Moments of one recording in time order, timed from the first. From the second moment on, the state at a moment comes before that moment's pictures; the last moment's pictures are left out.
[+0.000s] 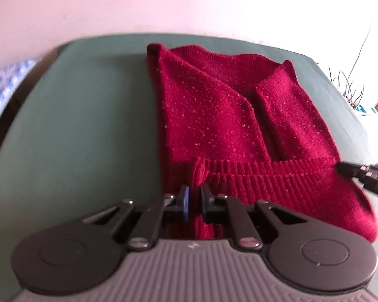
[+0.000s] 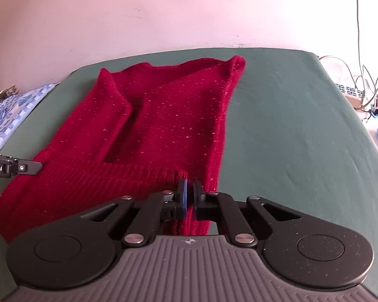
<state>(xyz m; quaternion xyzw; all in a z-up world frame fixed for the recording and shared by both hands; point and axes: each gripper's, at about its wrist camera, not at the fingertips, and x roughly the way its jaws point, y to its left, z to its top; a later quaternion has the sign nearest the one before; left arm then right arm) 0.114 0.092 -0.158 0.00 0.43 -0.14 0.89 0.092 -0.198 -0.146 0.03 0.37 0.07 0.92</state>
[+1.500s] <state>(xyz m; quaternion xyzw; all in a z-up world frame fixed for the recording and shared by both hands) 0.022 0.113 -0.122 -0.01 0.36 -0.22 0.91 0.016 -0.218 -0.107 0.16 0.36 0.08 0.92</state>
